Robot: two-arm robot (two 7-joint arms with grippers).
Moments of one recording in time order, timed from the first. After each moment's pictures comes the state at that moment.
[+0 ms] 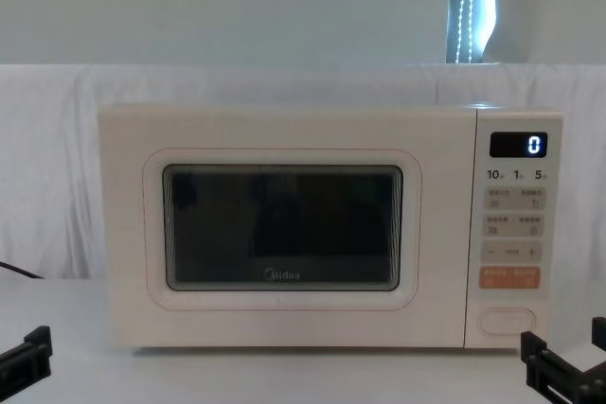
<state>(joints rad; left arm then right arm) 0.27 0.24 0.04 -1.85 -0.25 -0.02 -0.02 -0.17 0.19 -0.26 -1.77 0.07 -0.06 -0.03</state>
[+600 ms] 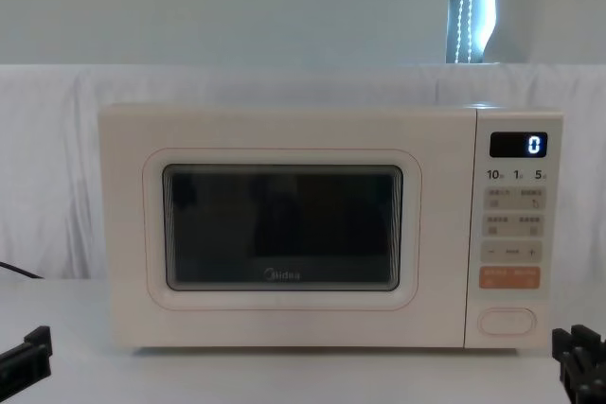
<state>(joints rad) 0.27 0.24 0.04 -1.85 -0.25 -0.02 -0.02 -0.17 0.19 -0.26 -1.77 0.07 -0.06 -0.03</state>
